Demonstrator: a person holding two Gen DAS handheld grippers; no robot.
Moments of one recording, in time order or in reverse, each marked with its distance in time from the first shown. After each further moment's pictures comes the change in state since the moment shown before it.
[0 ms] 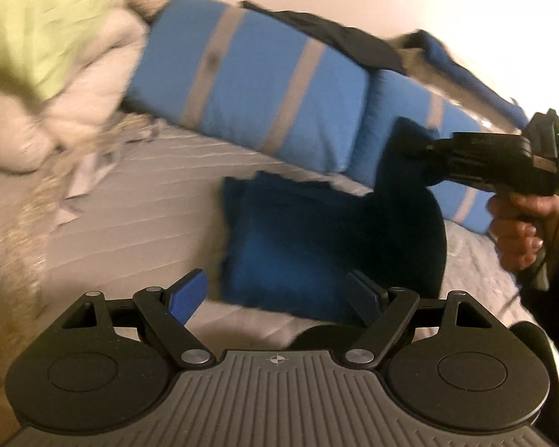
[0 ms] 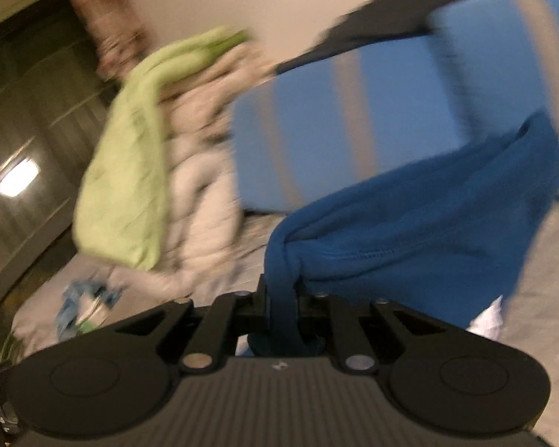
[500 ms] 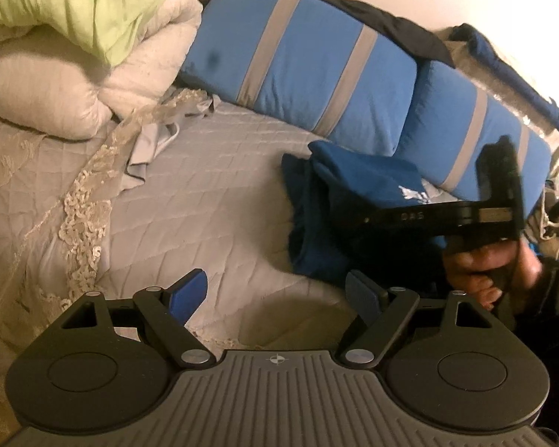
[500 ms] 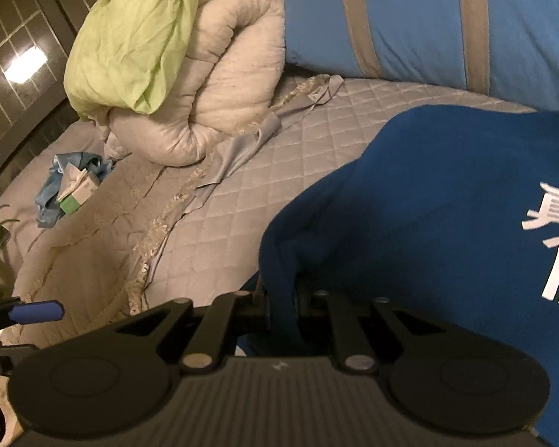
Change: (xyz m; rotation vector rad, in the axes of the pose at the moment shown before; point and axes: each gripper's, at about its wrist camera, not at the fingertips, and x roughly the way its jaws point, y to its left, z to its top) left arm -0.009 0.036 -0.009 -0.030 0.059 0.080; right arm 0.134 0.045 -0.090 -0.135 0.318 -0.027
